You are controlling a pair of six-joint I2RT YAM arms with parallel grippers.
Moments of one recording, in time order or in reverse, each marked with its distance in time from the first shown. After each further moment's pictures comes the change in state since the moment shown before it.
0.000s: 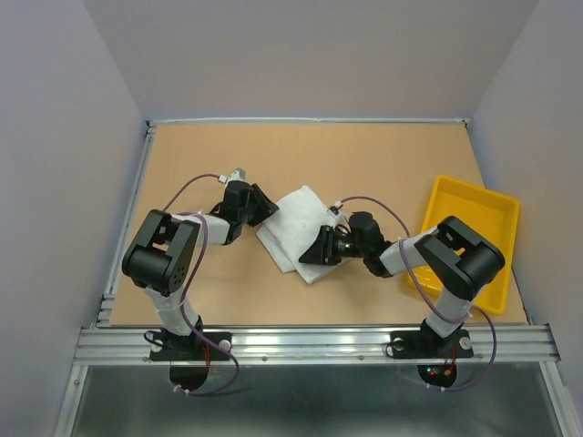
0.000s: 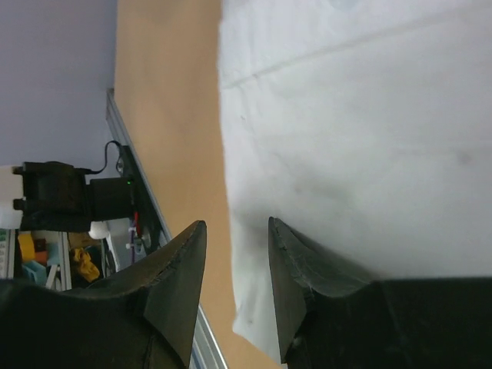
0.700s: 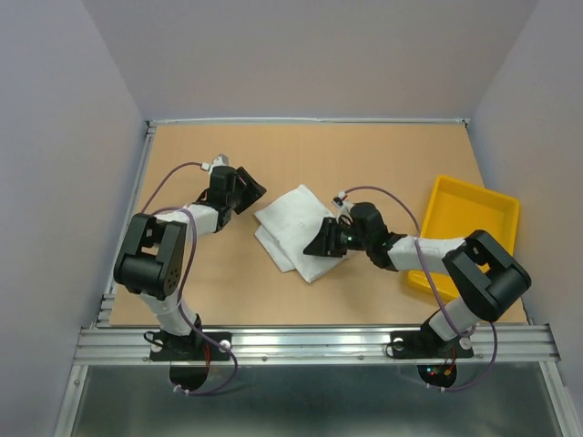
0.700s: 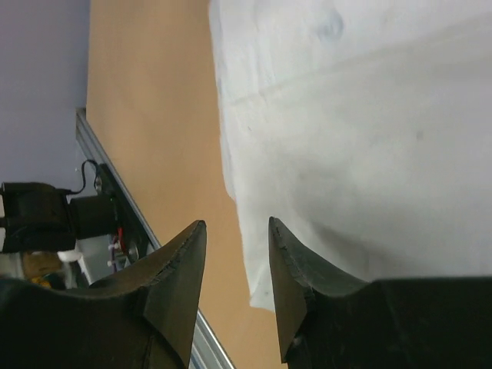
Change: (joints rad) left arm 0.104 -0.020 0.103 -0.098 -0.019 0.007; right arm -0.005 -0.149 0.026 -0.280 0.100 -0.075
